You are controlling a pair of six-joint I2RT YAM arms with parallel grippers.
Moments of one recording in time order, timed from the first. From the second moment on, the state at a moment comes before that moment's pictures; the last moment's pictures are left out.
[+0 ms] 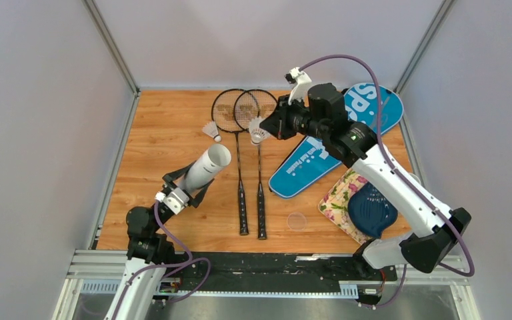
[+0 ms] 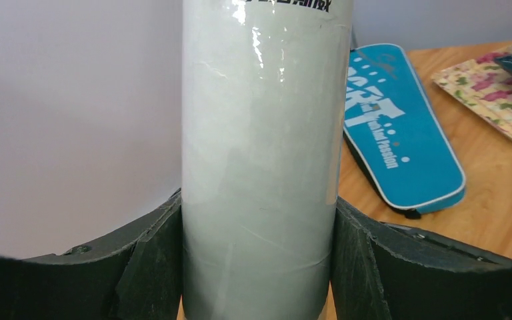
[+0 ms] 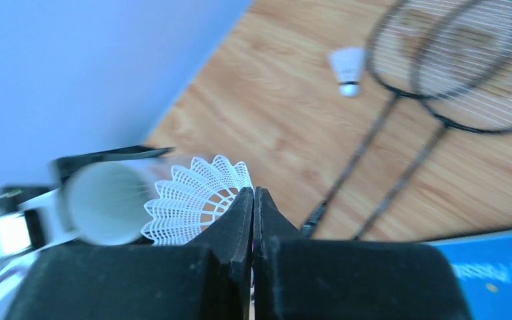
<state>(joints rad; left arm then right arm) -0.17 0.16 0.11 0.41 0.58 0.23 0.68 1.38 1.51 -0.46 -0.17 0.41</state>
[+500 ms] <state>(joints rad) -0.17 0.18 0.11 0.43 0.73 0.21 0.81 1.41 1.61 -0.47 -0.46 0.52</state>
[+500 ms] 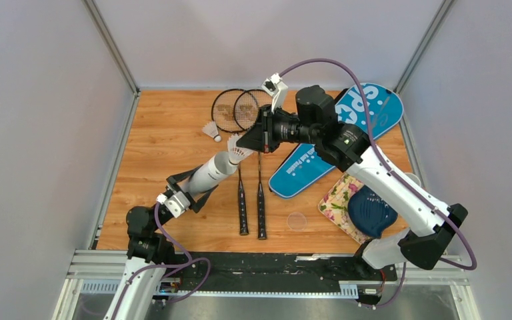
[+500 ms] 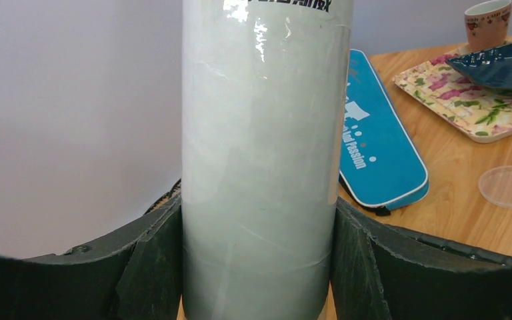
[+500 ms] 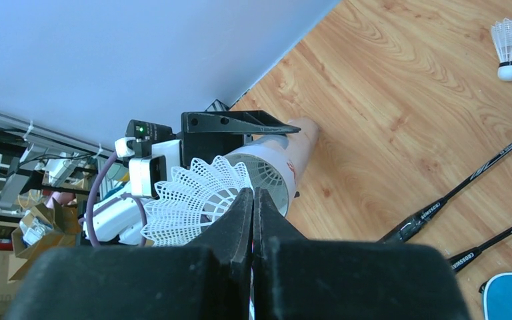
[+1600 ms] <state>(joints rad) -0.17 0.16 0.09 0.44 0.66 0.21 1.08 1.43 1.48 -0.30 0.06 0.51</state>
